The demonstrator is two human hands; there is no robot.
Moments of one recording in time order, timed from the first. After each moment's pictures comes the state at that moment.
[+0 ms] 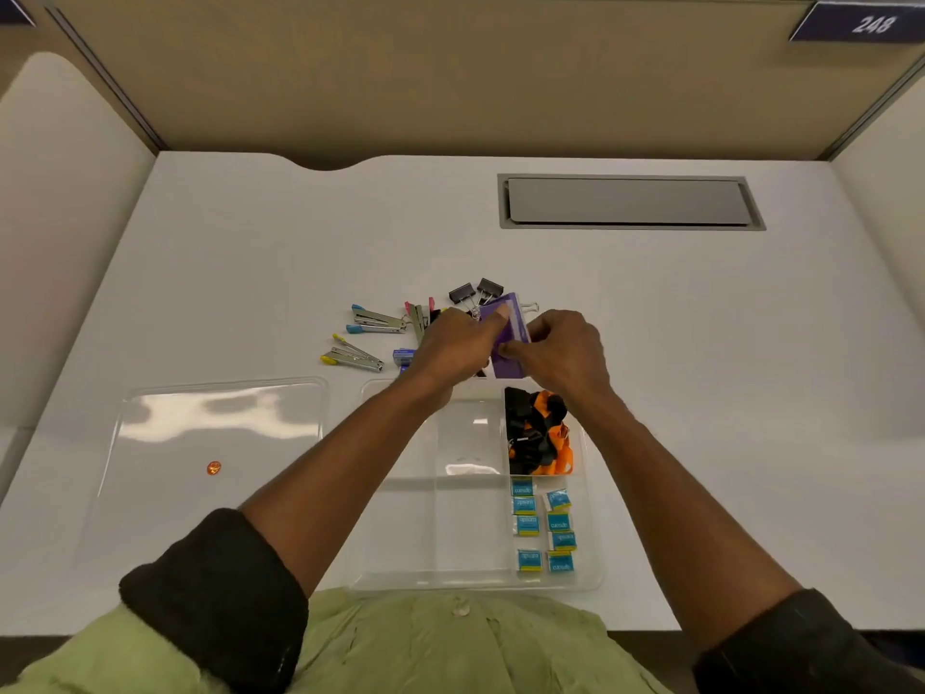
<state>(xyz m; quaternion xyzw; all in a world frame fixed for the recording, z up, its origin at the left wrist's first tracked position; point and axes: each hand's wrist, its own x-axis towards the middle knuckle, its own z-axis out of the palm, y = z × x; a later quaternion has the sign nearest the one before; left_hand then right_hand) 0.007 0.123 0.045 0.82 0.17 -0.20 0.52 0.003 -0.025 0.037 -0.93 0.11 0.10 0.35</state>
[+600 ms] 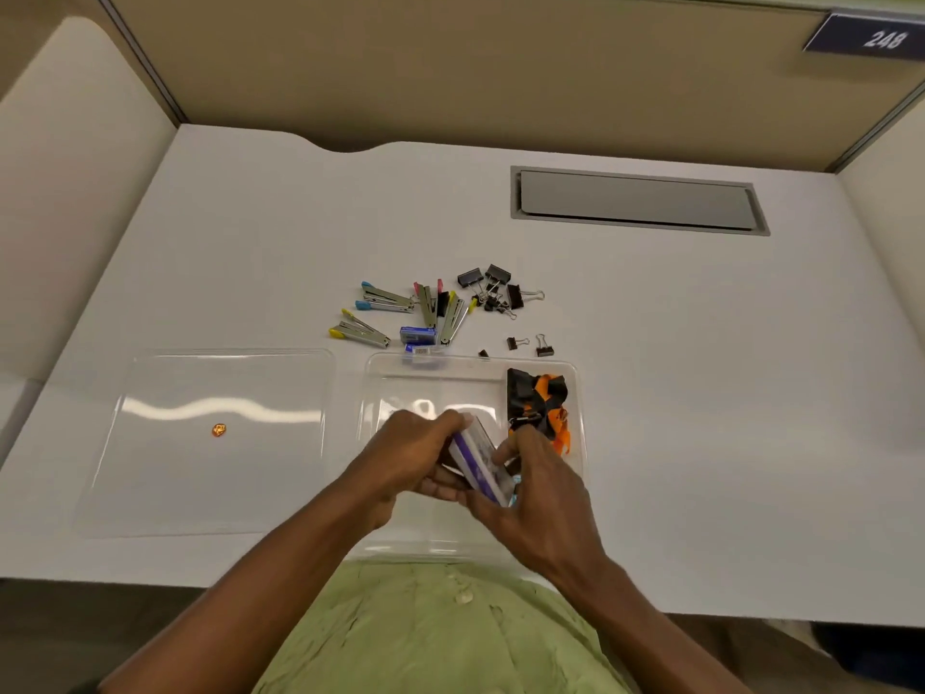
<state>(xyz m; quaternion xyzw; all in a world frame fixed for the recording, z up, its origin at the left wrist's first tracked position) -0.140 0.164 0.065 0.67 0.25 -0.33 0.61 -0.181 -0.019 0.022 -0.94 -0.06 0.09 0.33</state>
